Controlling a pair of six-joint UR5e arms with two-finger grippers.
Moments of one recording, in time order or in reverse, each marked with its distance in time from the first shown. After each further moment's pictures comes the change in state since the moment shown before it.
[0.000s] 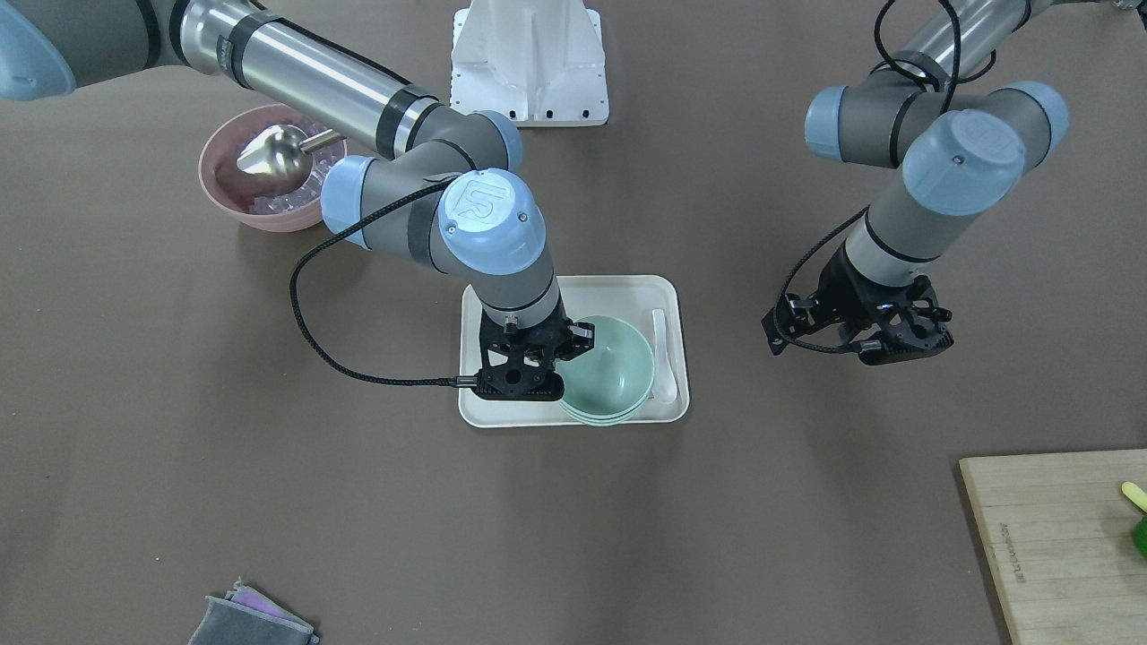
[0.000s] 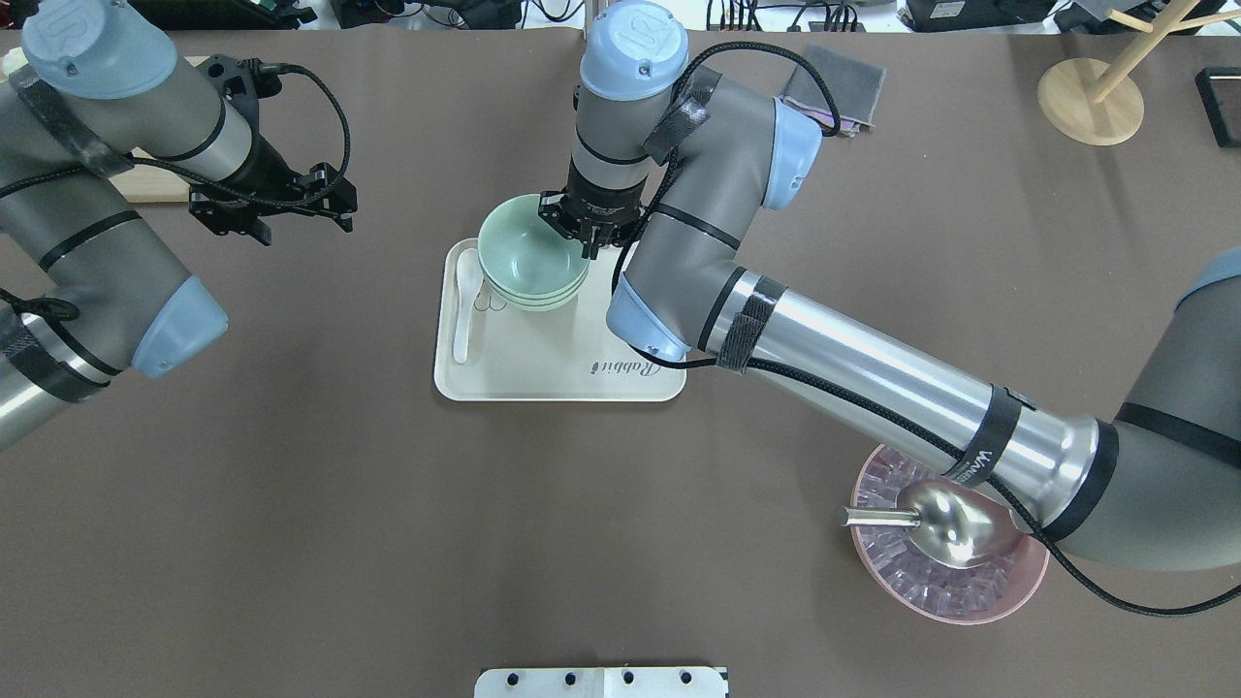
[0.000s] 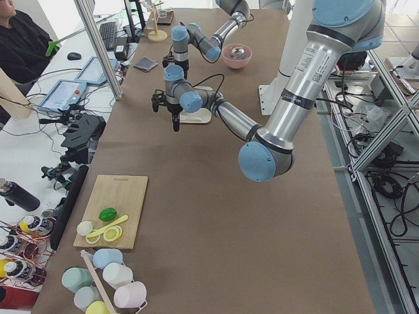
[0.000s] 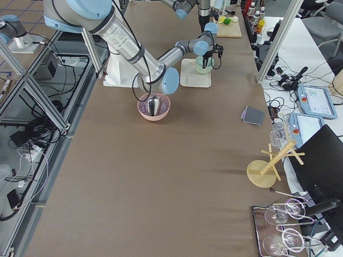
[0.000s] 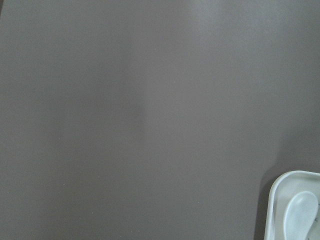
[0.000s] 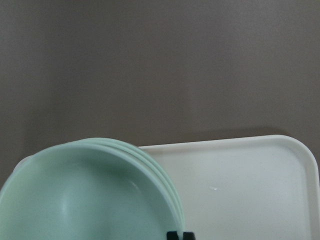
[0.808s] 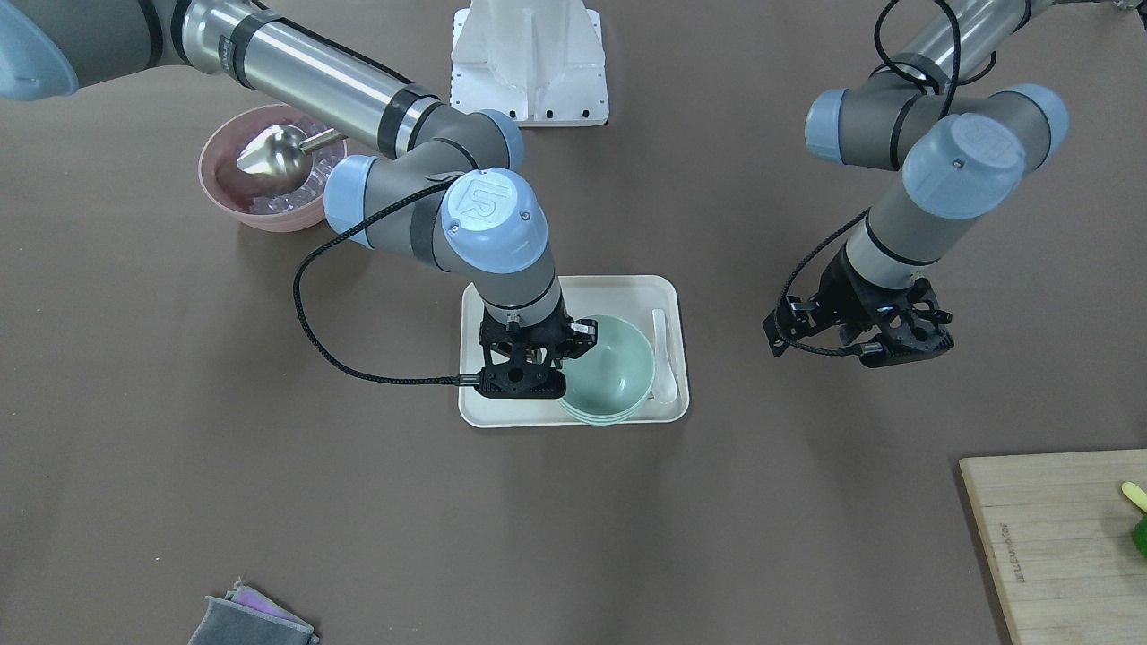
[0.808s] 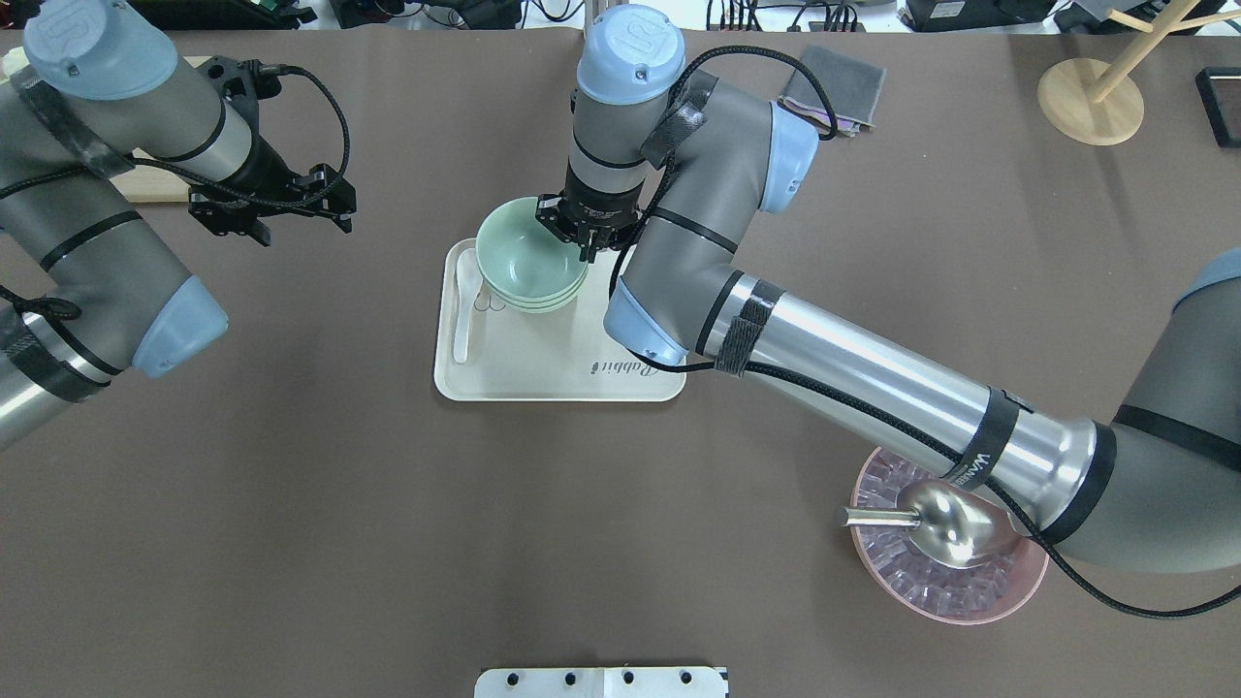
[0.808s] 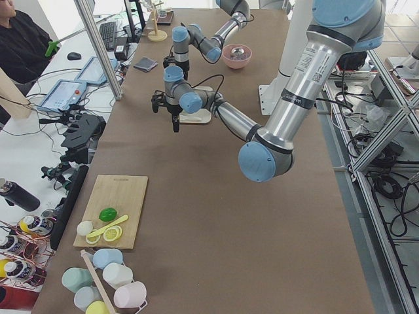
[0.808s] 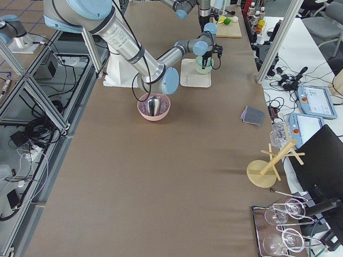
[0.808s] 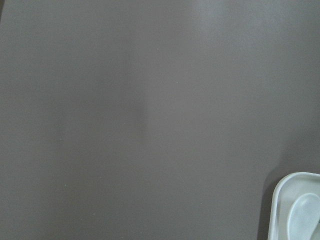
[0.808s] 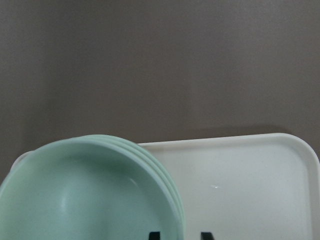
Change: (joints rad) left arm 0.000 0.000 0.007 -0.003 0.000 0.000; right arm -0.004 -0.002 0.004 0.000 -0.005 -0.013
